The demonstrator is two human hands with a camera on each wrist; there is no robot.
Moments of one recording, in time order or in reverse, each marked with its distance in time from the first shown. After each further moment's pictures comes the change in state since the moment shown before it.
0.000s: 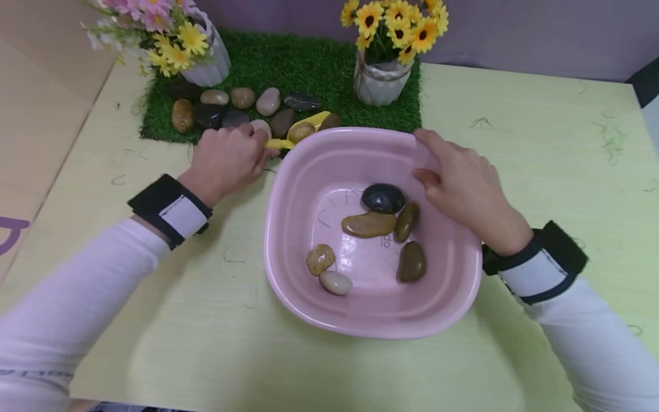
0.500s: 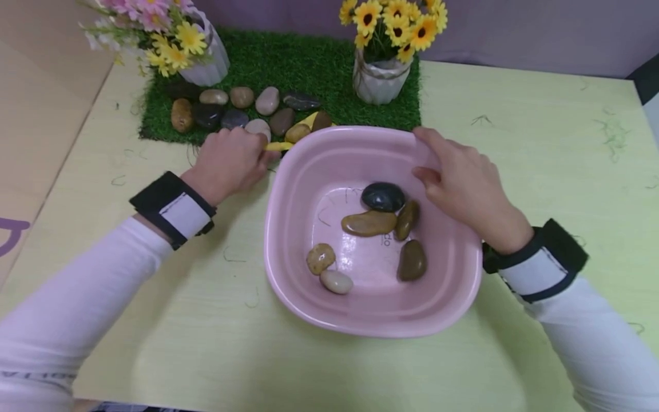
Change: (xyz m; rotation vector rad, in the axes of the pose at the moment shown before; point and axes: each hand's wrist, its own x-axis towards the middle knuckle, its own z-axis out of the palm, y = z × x) left_hand 0.010 0.009 -0.014 -0.132 -0.307 -0.175; right_hand 0.000 0.001 -0.001 0.004 0.000 0.000
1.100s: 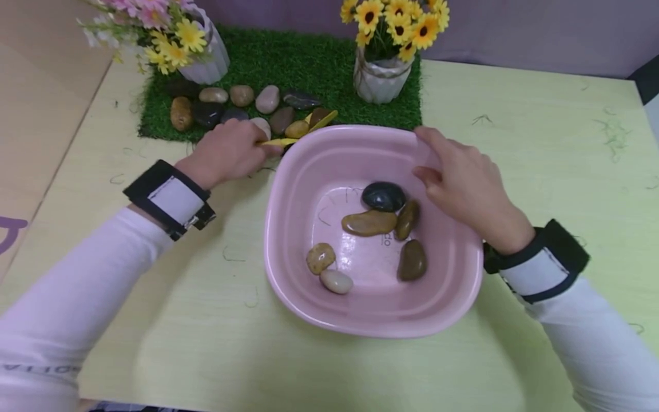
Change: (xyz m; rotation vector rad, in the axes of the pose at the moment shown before) left_hand 0.010 -0.004 -0.014 -0.237 -0.214 -0.092; right_hand 0.000 0.000 0.001 -0.003 -0.001 0.004
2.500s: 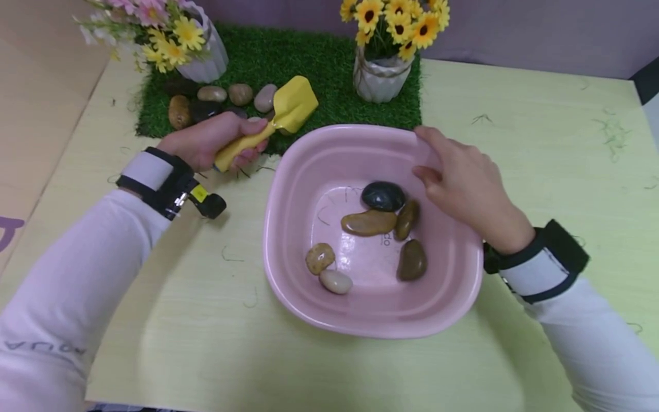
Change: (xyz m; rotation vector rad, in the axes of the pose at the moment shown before) left_hand 0.018 -0.029 -0.012 -1.229 -0.481 -0.262; right_hand 0.001 0.000 0.000 0.005 -0.006 0.006
